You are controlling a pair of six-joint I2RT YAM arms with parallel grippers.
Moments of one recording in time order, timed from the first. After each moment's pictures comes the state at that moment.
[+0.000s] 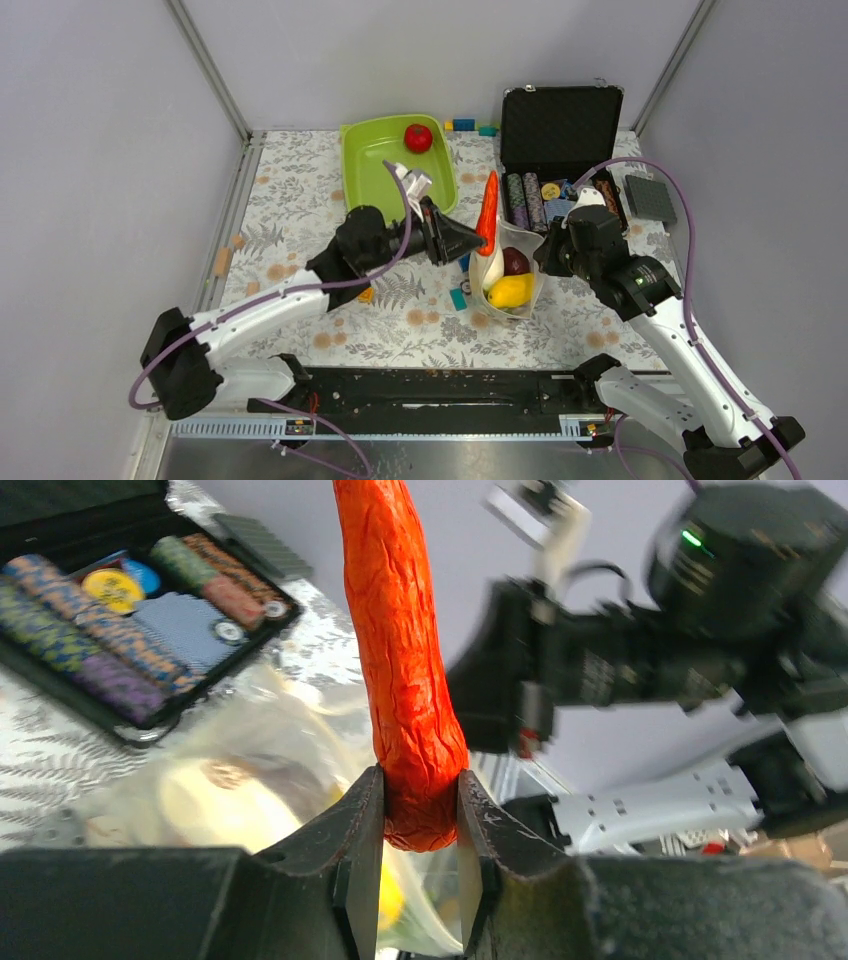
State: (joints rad) left arm -0.83 1.25 0.92 0.39 0.38 -0.64; right arm 0.49 0.87 1.00 -0.83 0.12 0.51
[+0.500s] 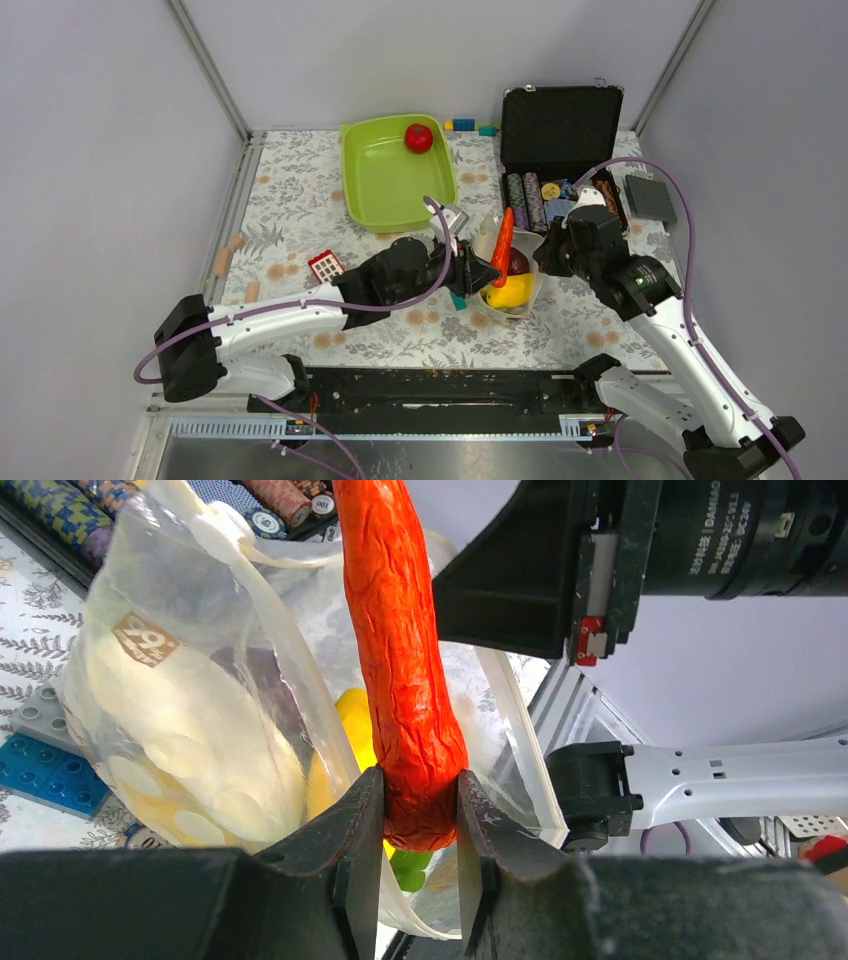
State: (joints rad) left arm -1.11 1.28 0.89 0.25 0.01 -0.55; right arm 0.49 0.87 1.00 -0.83 0.12 0.52
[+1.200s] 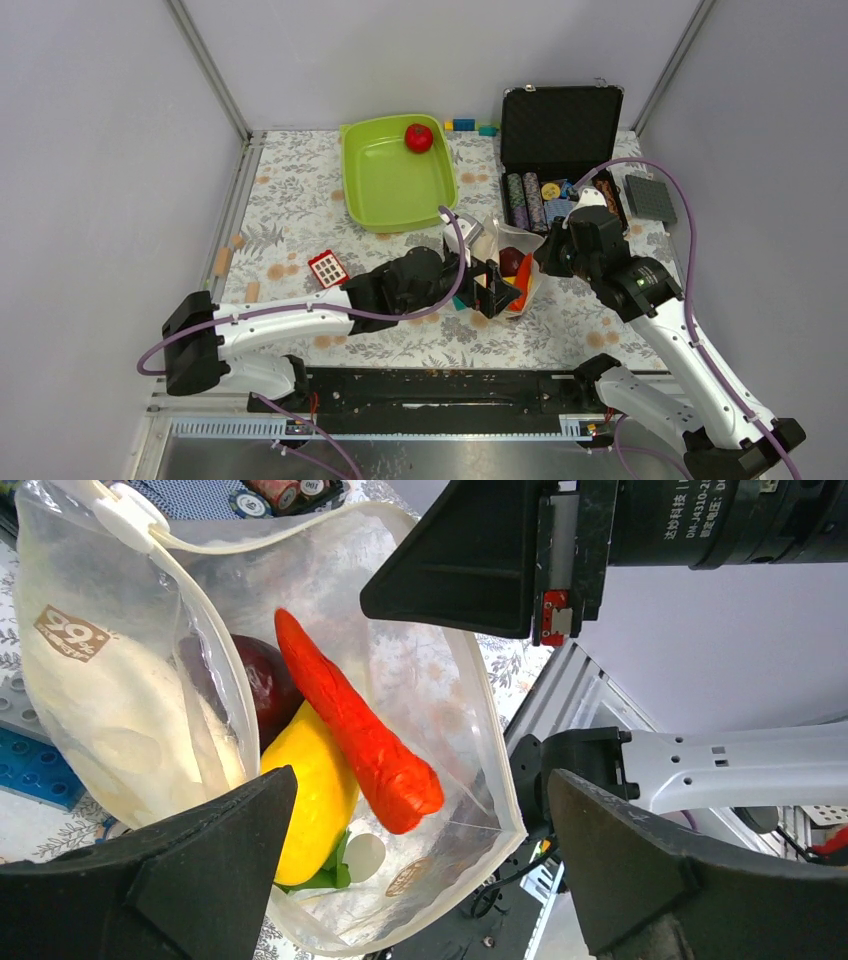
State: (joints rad) left arm -1.21 1.32 0.95 0.17 -0.09 -0.54; right arm 0.49 0.86 1.00 -0.83 0.12 0.52
